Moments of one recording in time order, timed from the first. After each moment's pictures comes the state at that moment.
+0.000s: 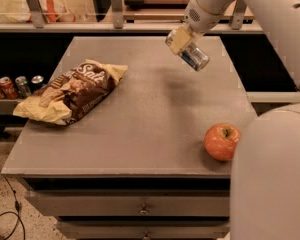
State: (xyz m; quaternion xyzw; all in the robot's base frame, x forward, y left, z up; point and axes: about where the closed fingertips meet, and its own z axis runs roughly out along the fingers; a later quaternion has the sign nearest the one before) arm 0.718 -0.127 0.916 -0.34 0.91 0.08 0.23
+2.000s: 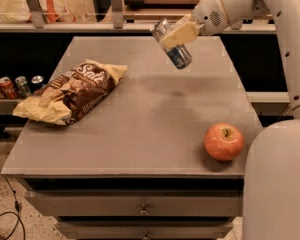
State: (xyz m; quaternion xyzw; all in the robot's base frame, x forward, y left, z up) arm 0.683 -0.077 0.957 -0.52 0.70 0.35 0.36
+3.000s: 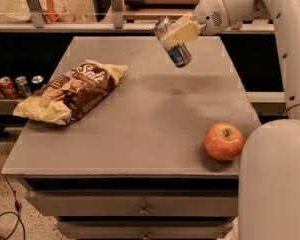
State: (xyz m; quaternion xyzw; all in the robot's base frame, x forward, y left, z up) arm 0.687 -0.079 0.959 -0.53 0.68 0.36 0.37
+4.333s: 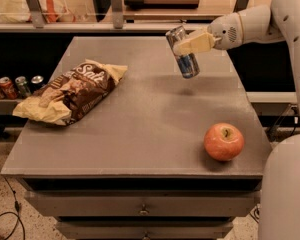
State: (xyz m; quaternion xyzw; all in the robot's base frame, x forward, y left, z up) arm 0.675 -0.113 0.937 -0.46 0.67 0.44 0.38
